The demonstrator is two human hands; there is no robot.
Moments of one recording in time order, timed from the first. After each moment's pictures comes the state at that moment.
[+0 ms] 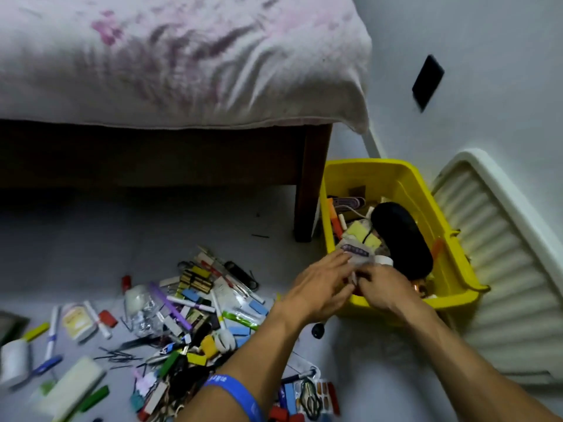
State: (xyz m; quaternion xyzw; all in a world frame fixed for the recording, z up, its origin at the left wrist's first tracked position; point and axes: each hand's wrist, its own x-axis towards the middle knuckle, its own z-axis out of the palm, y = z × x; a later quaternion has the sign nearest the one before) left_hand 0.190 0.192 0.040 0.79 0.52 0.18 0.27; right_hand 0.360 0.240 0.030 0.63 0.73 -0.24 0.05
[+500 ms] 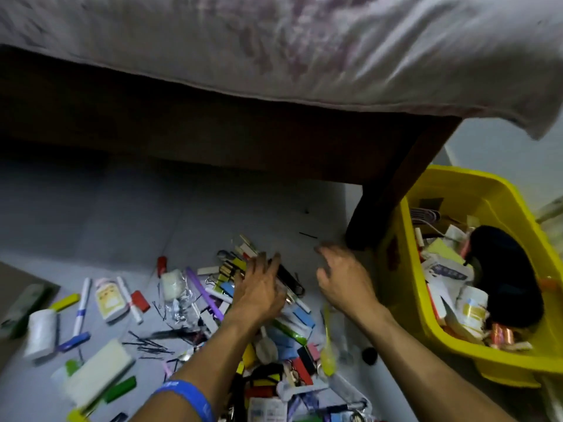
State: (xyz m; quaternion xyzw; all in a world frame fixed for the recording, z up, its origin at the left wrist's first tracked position) left_hand -0.002 0.170 -0.061 0.58 0.78 0.03 0.23; right_hand 0.163 0.245 -0.015 0.51 0.84 -0.18 -0.07
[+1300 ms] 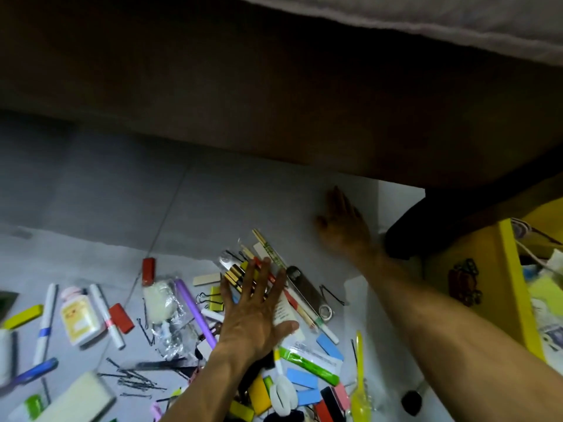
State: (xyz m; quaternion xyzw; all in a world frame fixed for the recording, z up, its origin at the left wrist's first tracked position) left_hand -0.053 0.174 -0.150 0.61 0.75 -0.07 0.25; right_hand 0.074 0.400 -0.137 0.52 0.83 -0.20 0.09
